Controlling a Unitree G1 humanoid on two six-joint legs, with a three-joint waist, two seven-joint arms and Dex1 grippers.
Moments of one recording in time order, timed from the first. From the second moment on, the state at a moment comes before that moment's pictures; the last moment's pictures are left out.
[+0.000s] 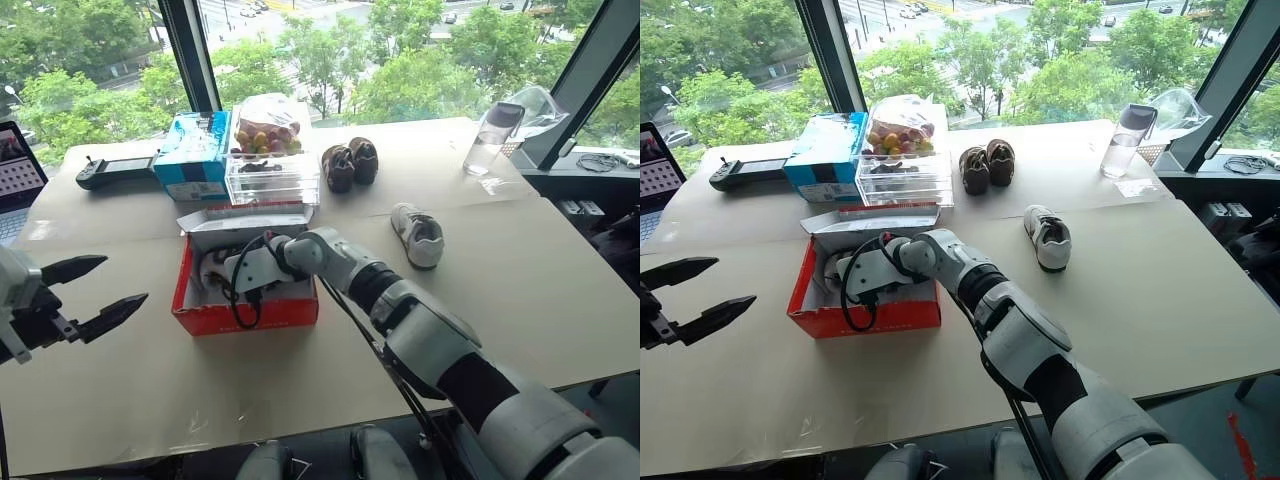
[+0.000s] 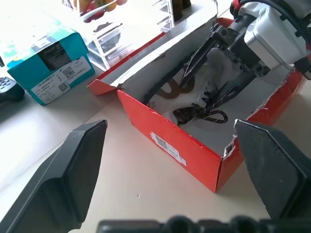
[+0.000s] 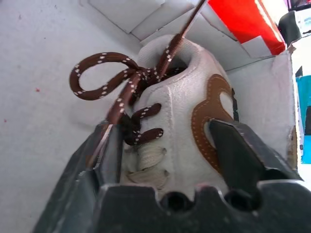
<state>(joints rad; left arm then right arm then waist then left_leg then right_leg) 0.21 0.91 0.79 -0.38 -0.61 0.50 -0.99 -1.32 0.08 0.58 1.21 -0.47 -0.46 0.66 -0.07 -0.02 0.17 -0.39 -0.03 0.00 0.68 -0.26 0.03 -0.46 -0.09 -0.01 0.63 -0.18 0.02</state>
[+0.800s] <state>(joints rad) 0.08 0.92 0.63 -0.27 -0.55 0.46 -1.00 -1.29 -0.07 0.25 0.46 -0.01 0.35 1.09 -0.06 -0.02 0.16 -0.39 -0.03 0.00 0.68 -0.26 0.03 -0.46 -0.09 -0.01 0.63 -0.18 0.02</state>
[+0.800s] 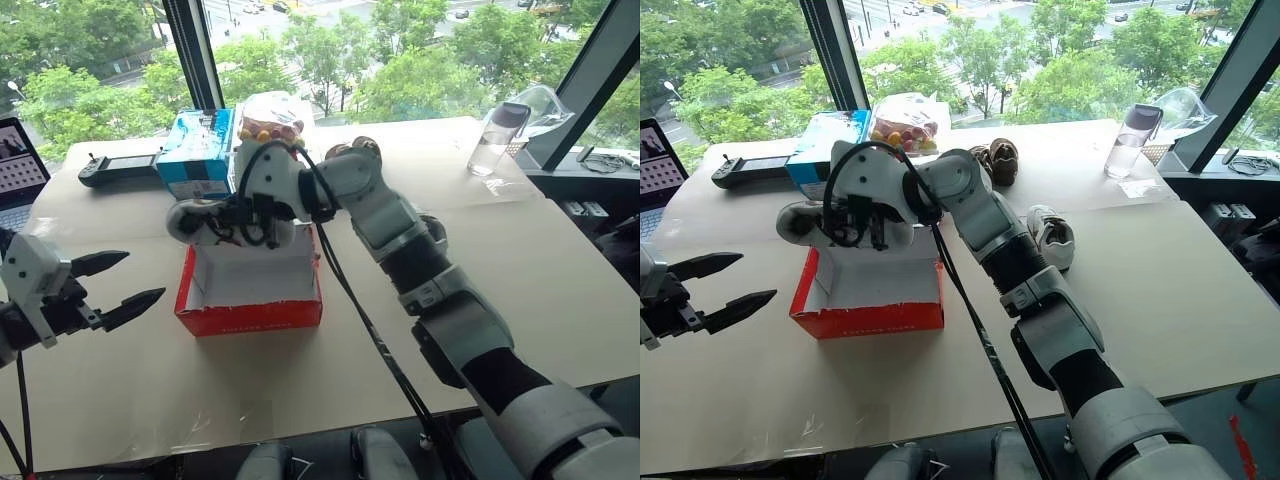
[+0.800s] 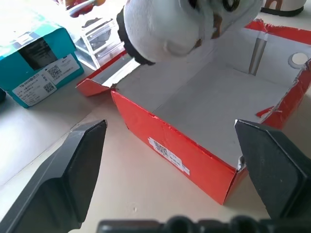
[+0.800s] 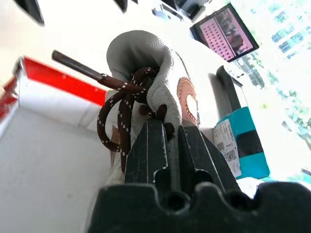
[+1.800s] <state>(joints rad) -0.10 0.92 0.48 -0.15 -0.53 0.41 -1.04 -1.12 -0.17 -0.31 0.65 0.23 0.88 0.10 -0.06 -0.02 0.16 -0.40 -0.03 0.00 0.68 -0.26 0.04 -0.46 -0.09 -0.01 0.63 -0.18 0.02</state>
